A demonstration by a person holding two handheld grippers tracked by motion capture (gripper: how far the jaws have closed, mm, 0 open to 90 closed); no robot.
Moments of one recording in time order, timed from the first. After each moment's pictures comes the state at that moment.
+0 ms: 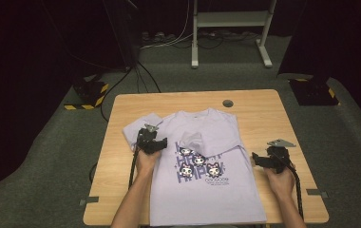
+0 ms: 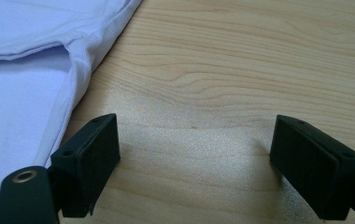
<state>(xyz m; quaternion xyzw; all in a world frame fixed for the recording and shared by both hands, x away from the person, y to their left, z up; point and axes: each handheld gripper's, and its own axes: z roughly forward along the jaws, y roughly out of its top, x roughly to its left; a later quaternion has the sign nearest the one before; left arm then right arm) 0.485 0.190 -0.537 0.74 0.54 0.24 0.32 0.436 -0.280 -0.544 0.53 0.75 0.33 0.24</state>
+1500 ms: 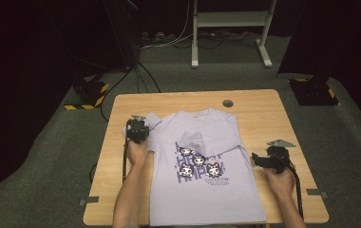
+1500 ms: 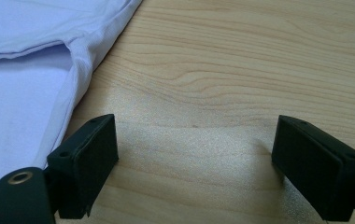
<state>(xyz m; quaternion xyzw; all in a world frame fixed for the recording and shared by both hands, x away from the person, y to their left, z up) 0.515 0.230 -0.525 0.69 0.59 0.27 0.31 0.436 -0.280 -0.544 0.52 0.75 0.33 0.24</state>
